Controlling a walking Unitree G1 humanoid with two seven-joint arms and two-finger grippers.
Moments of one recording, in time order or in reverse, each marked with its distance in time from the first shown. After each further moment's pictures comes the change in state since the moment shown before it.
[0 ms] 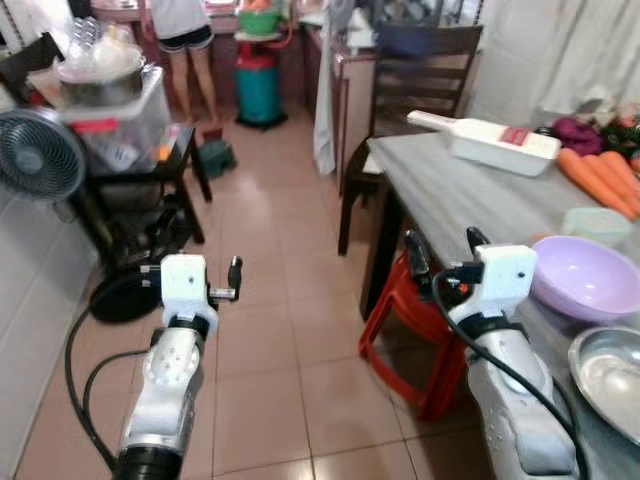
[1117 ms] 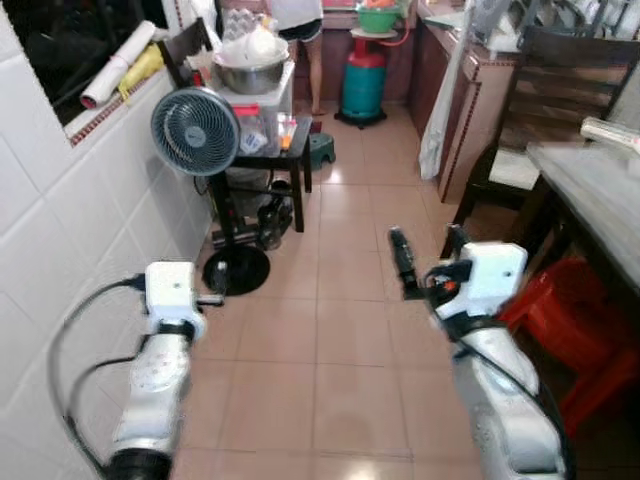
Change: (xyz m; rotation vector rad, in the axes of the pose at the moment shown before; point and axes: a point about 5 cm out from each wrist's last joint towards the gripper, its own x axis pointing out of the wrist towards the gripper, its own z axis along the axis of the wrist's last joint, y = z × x) left arm 0.001 -0.007 -0.006 -0.005 0.011 -0.015; right arm 0.001 -0.005 -0.002 0.048 -0.003 -0.030
